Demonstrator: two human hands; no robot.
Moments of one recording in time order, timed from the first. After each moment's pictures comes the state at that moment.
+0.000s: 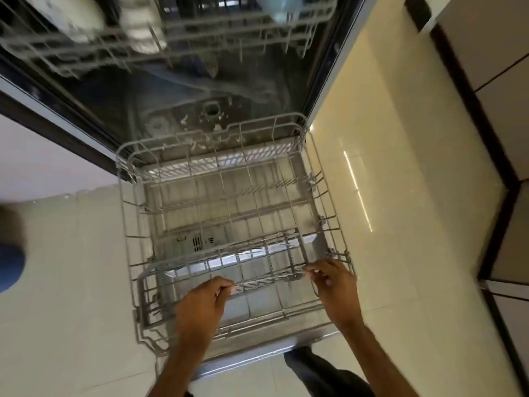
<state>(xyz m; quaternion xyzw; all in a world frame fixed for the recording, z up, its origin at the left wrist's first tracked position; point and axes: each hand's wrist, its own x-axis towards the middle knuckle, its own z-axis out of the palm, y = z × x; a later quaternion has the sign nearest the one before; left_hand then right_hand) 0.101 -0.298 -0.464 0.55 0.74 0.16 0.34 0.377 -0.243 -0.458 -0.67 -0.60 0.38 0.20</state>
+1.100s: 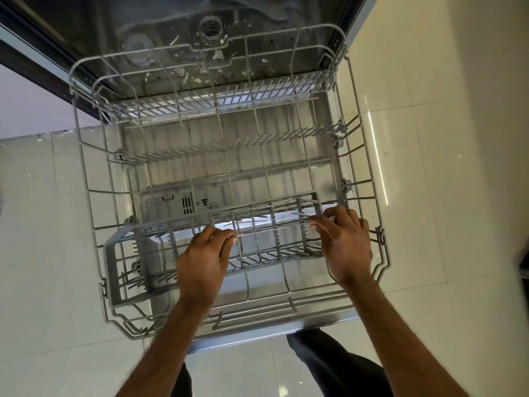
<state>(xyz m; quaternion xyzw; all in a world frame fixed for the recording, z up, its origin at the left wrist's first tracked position) 0.122 -0.276 -0.562 0.61 0.77 0.12 0.16 0.384 -0.203 -0.565 -0.61 -0.78 0.14 0.07</state>
